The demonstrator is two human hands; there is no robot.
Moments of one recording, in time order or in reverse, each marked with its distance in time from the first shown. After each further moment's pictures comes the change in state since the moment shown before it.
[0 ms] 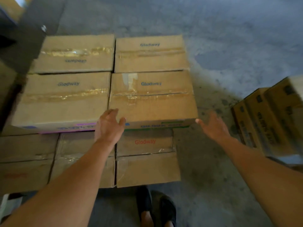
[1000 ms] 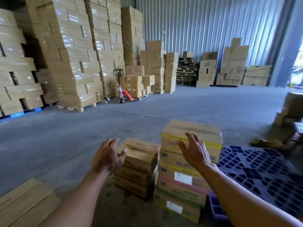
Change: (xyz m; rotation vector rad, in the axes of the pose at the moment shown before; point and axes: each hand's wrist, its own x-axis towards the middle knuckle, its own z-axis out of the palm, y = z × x) left_hand -0.374 0.388 -0.178 -0.154 -0.082 1.323; right_hand -0.565 0.227 -0.268 0.162 1.142 0.370
